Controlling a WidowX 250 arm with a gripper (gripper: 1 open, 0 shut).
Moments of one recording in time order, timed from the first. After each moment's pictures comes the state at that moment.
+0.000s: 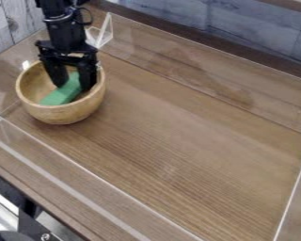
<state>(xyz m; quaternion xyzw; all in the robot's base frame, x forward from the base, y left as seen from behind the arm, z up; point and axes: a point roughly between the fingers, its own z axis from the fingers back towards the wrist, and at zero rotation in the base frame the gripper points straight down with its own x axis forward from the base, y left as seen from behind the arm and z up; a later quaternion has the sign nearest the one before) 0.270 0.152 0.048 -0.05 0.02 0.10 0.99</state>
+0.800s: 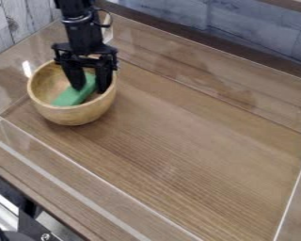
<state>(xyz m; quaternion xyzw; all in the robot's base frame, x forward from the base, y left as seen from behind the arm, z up) 0.278 0.124 0.049 -0.06 0.03 0.11 0.99</state>
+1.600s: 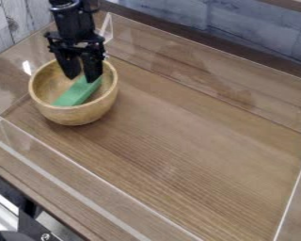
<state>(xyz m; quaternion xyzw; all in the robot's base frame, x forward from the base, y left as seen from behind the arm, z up) 0.273 0.144 0.064 -0.09 0.02 0.06 0.99</state>
